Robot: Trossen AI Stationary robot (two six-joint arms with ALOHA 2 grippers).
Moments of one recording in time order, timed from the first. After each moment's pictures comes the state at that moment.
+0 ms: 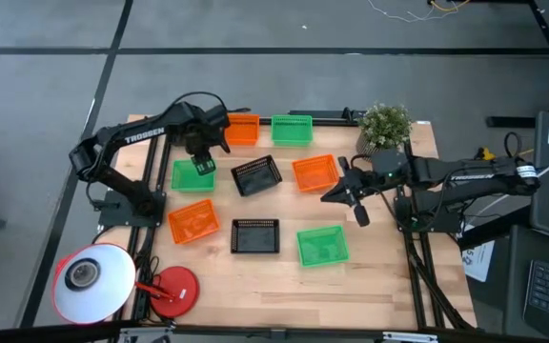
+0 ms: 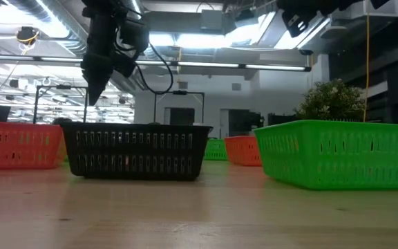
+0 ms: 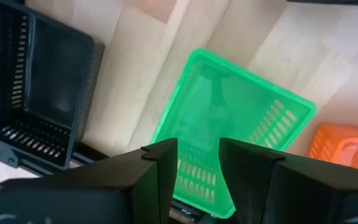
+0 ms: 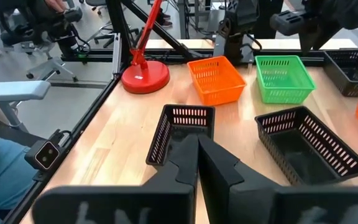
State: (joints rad) left arm 0.61 1.45 1.19 -1.22 -0.14 0.09; right arm 0.00 0.97 0.78 -0.16 -0.23 0.02
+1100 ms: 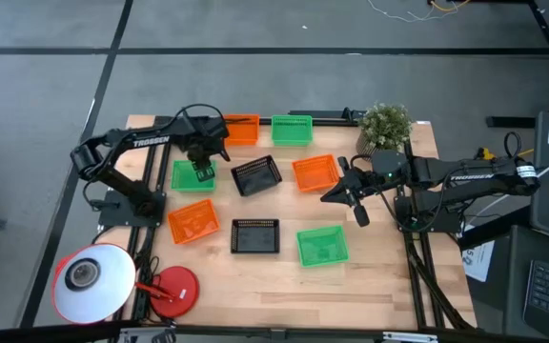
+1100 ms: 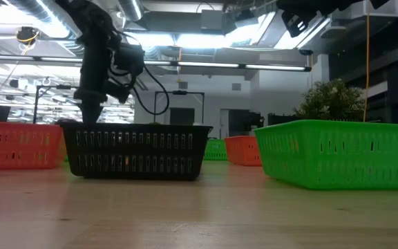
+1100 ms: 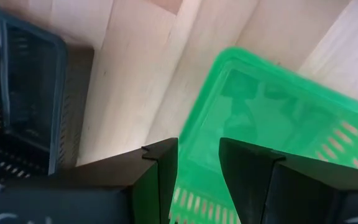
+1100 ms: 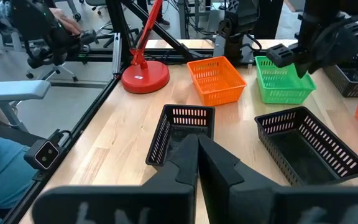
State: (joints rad) left arm 0.63 1.47 0.93 -0.90 -0.21 0.19; right arm 0.00 0.97 0.77 -0.16 -0.23 0.02
